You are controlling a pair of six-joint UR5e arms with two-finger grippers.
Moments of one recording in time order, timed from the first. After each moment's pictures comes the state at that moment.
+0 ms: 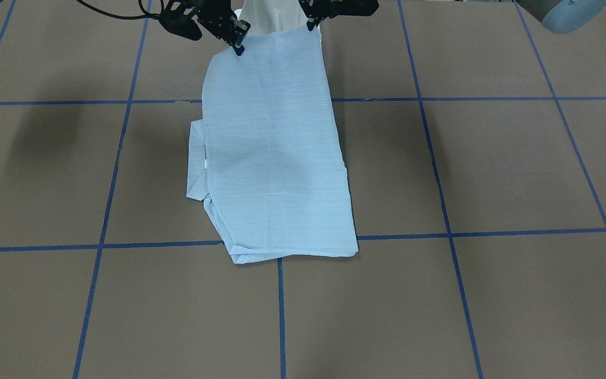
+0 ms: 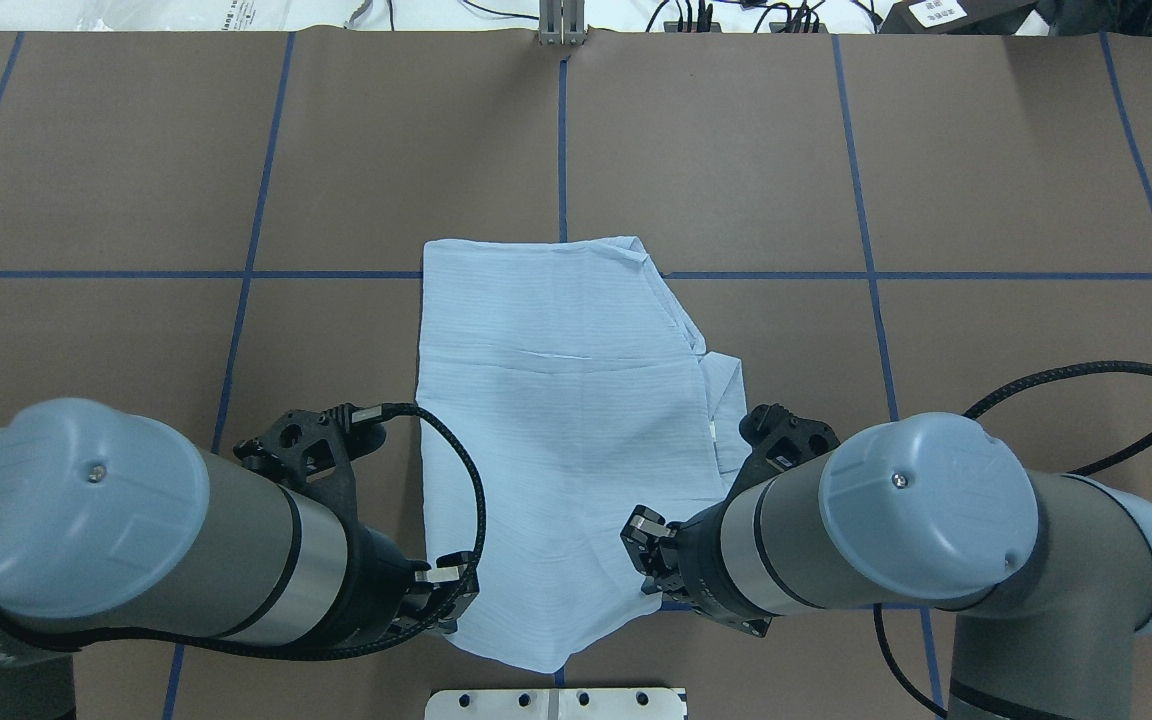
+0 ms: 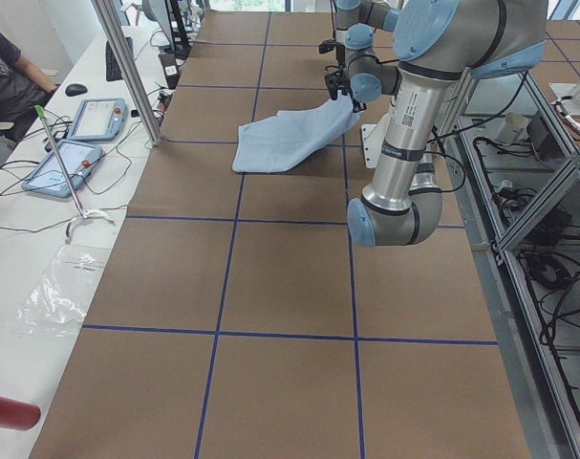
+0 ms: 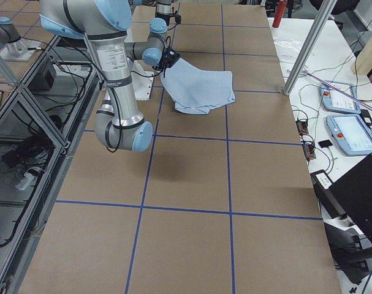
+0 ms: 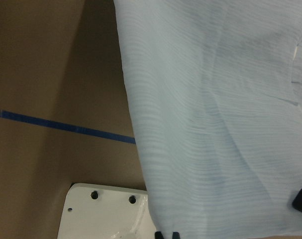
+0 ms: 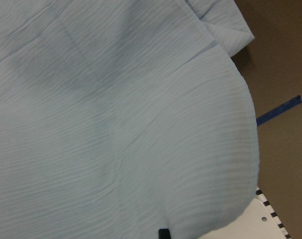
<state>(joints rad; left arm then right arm) -0.29 -2.06 -2.33 -1.40 -1.94 -1.71 0.28 -1.17 2.25 -1.62 1.87 2.03</state>
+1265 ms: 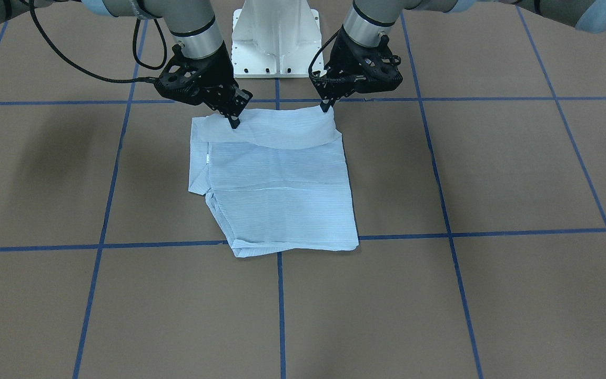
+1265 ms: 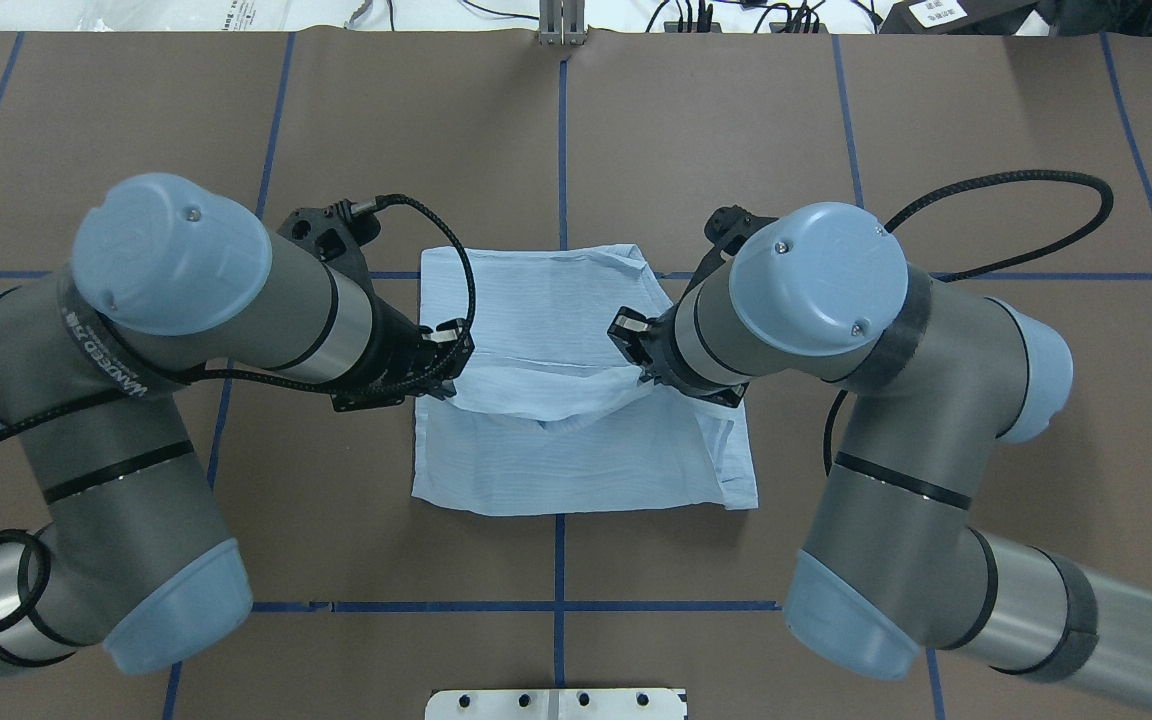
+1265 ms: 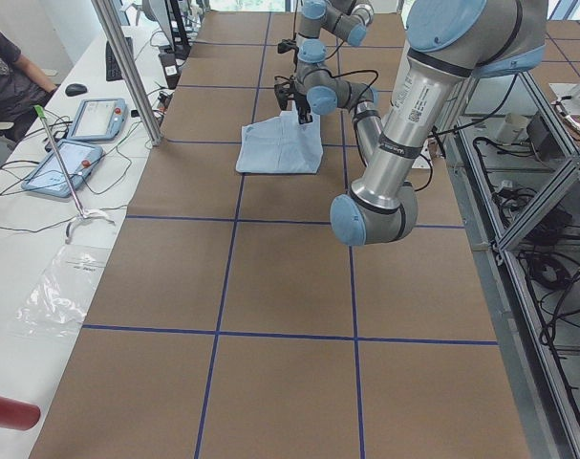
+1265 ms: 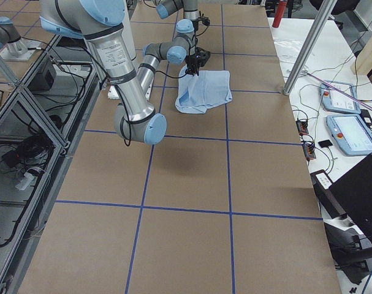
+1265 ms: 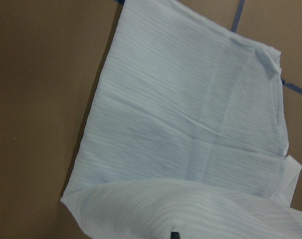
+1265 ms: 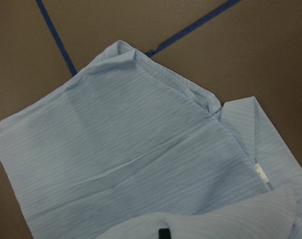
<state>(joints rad) -0.57 -2.11 -2.01 -1.63 -1.94 -1.62 0.53 -0.99 1.97 -1.62 1.80 1.73</state>
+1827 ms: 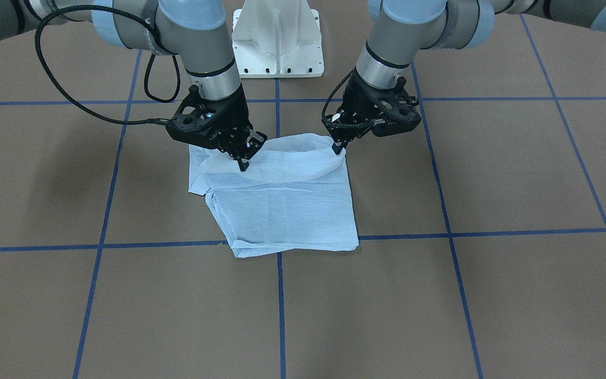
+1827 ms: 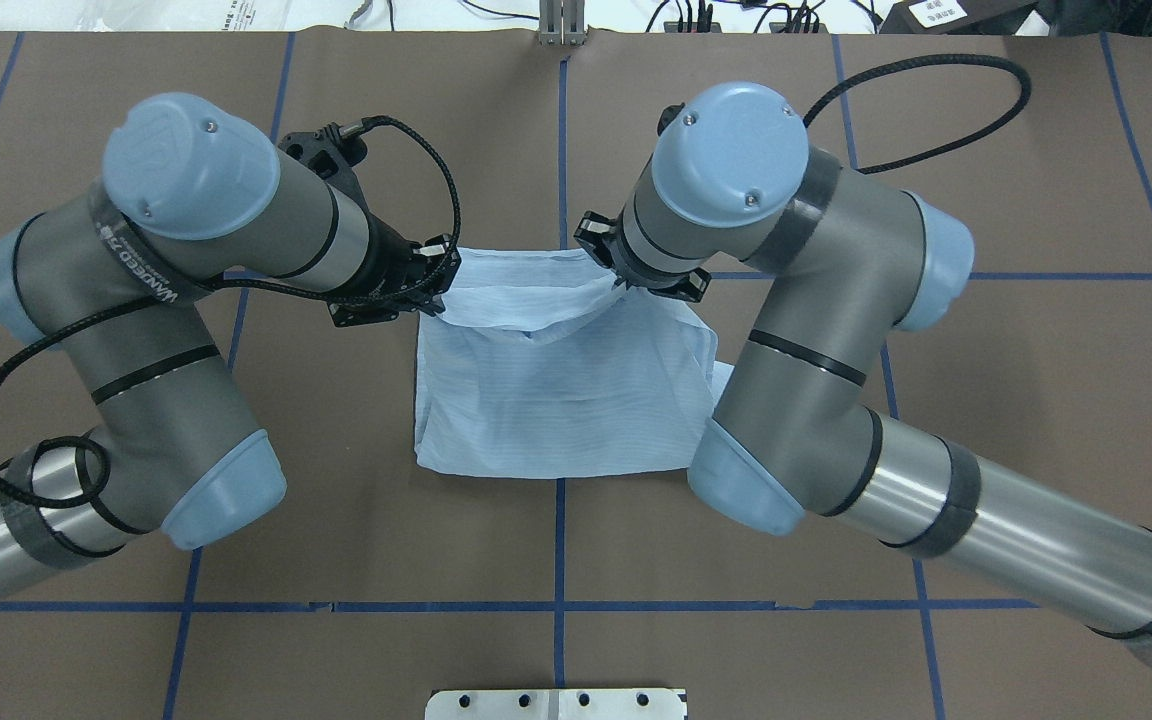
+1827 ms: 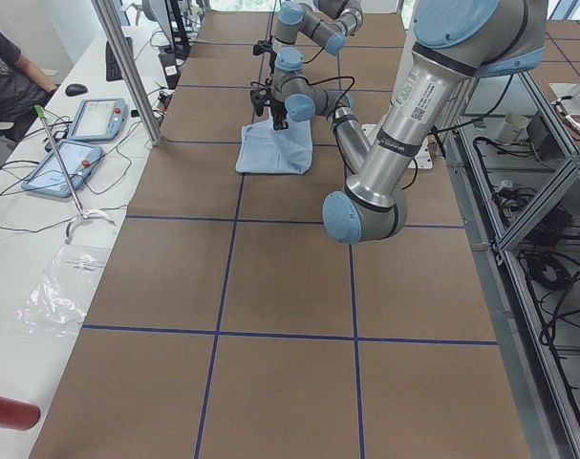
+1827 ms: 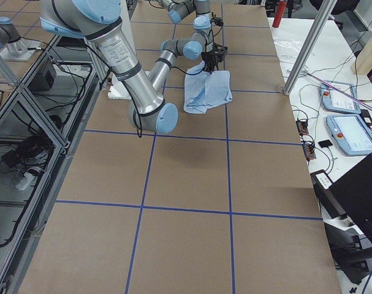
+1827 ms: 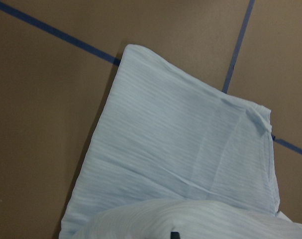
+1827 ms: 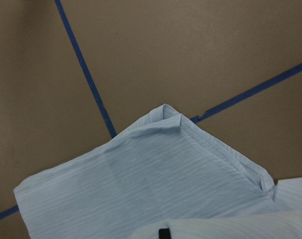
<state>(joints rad) -0.67 -2.15 -1.83 -1.75 -1.94 -1.60 0.62 -0.82 1.71 -1.57 1.79 1.63</state>
